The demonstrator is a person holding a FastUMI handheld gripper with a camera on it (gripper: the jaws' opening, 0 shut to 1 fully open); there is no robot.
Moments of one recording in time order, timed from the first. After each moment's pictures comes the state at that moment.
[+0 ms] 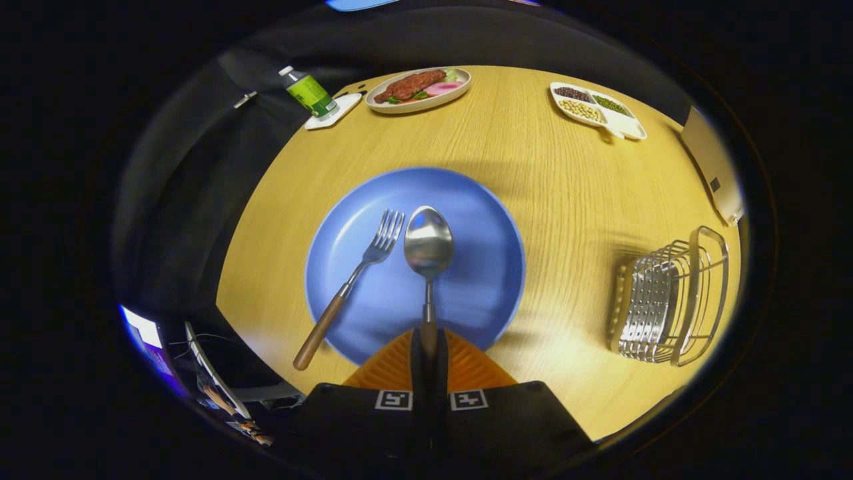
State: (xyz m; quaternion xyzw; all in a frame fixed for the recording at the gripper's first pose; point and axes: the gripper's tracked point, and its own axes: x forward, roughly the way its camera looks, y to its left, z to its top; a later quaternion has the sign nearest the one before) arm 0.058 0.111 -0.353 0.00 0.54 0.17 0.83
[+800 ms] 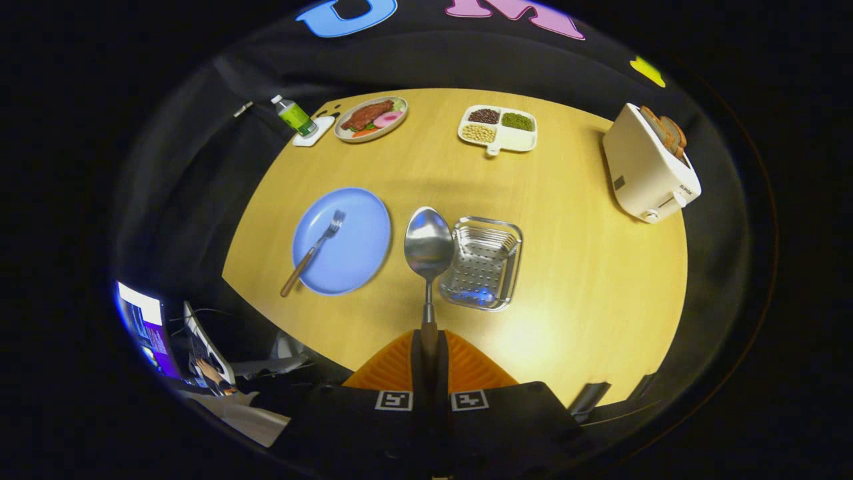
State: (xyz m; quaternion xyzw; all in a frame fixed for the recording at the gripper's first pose) arm 0.029 -0.065 -0.233 -0.06 0.56 0.15 0.82
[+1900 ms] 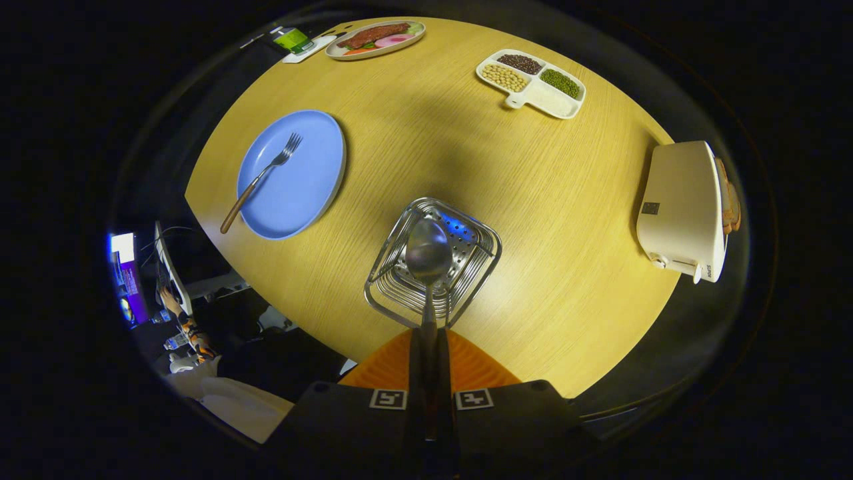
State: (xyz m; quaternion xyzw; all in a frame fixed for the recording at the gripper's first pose) arm 0.080 -0.098 -0.274 -0.19 0.68 0.17 0.68
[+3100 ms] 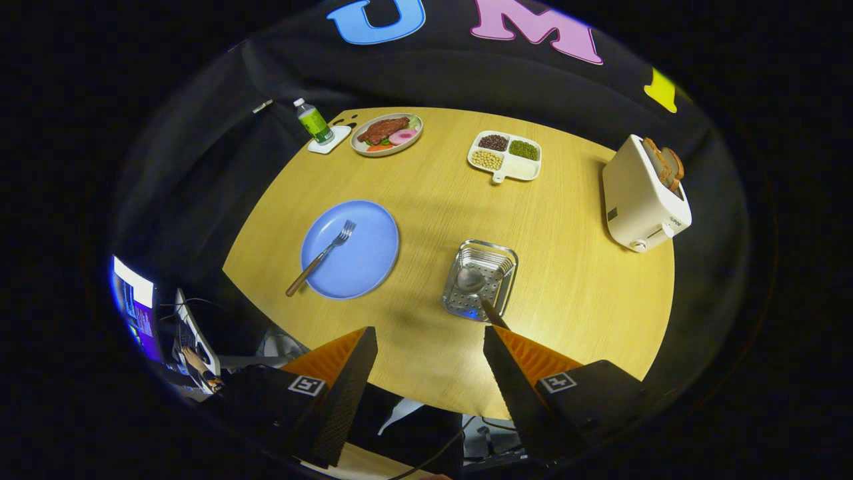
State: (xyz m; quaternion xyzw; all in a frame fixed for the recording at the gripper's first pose) arm 0.025 -0.032 -0.205 -0.07 0.50 0.17 0.85
